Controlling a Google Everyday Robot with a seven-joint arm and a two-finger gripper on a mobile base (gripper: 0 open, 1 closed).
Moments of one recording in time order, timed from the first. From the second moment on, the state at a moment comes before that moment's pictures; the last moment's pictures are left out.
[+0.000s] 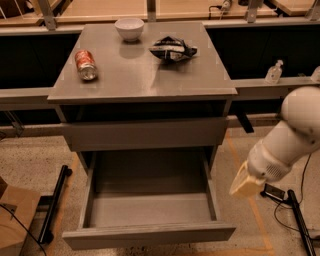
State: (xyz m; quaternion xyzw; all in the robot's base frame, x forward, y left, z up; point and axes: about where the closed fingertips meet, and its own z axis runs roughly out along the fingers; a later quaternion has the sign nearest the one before) arm 0.423 -0.211 0.708 -0.57 0.79 0.20 0.07
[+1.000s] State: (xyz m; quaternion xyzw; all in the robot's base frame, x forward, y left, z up) arm 0.410 -0.186 0.567 -0.52 0.81 0.27 0.05
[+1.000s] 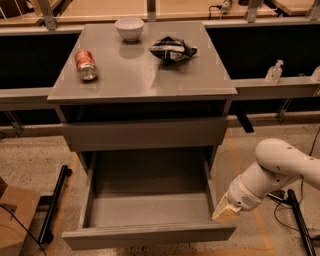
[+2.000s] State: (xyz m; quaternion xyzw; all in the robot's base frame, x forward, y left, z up) arm 0.396 -0.163 0.460 -0.49 0.80 0.36 -0.03
